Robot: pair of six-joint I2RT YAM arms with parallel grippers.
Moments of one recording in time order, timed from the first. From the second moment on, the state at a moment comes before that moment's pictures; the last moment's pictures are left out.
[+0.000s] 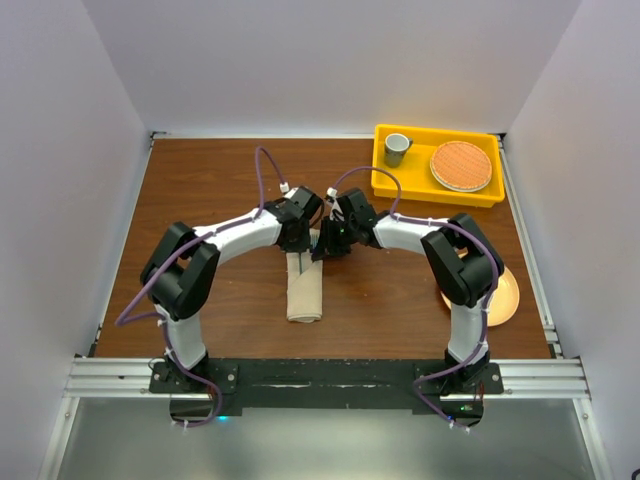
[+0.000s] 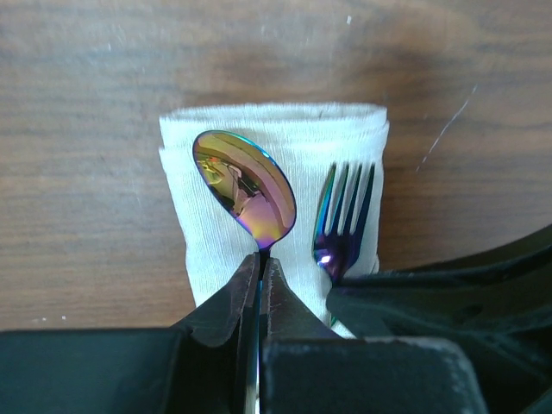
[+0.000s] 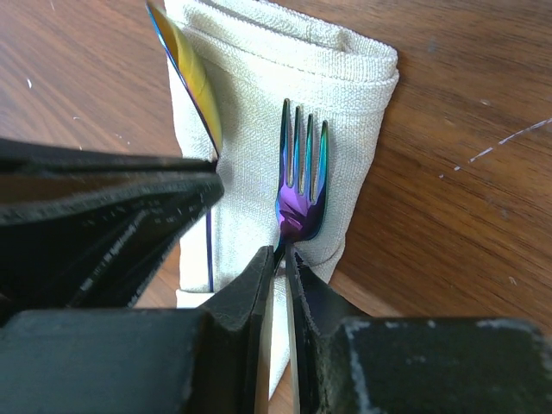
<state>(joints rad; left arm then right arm) -0.65 1.85 1.26 -0.53 -0.24 -0.65 0.61 1.96 1.17 -0.11 -0.41 0.61</state>
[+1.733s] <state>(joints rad) -0.27 1.51 1.48 -0.46 -0.08 -0.20 0.50 1.47 1.34 -0.32 -0.33 0.28</state>
